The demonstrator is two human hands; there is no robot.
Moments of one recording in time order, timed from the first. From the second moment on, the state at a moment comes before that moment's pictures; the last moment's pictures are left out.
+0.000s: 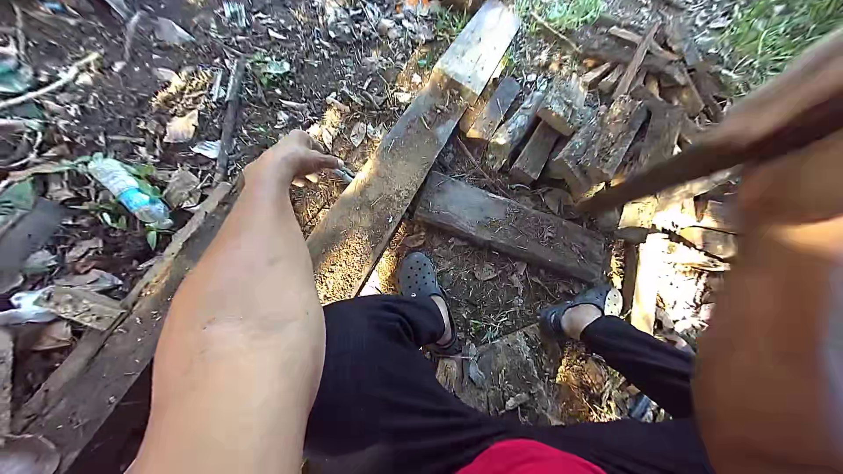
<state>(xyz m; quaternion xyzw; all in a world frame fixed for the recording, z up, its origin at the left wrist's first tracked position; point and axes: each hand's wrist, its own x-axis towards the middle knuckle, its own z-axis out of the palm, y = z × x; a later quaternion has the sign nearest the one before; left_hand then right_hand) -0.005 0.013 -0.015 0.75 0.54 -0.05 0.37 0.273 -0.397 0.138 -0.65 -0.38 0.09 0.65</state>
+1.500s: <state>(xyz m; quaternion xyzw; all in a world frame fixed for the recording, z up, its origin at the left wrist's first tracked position) -0.012 0.012 -0.015 0.76 0.54 -0.04 0.37 0.286 -0.418 0.067 -0.75 -0.22 0.23 0.58</state>
